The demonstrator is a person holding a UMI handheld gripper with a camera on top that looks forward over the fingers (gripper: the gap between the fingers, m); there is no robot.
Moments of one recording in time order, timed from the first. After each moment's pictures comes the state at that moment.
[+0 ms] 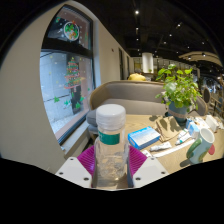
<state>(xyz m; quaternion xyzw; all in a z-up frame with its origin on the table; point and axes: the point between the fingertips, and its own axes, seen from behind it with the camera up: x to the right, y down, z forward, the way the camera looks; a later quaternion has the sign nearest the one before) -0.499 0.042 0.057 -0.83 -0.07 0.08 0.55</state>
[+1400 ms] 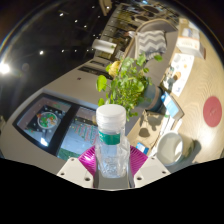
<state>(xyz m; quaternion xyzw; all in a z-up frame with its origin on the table) -0.275 0.062 0.207 -0.72 0.27 0.50 0.39</state>
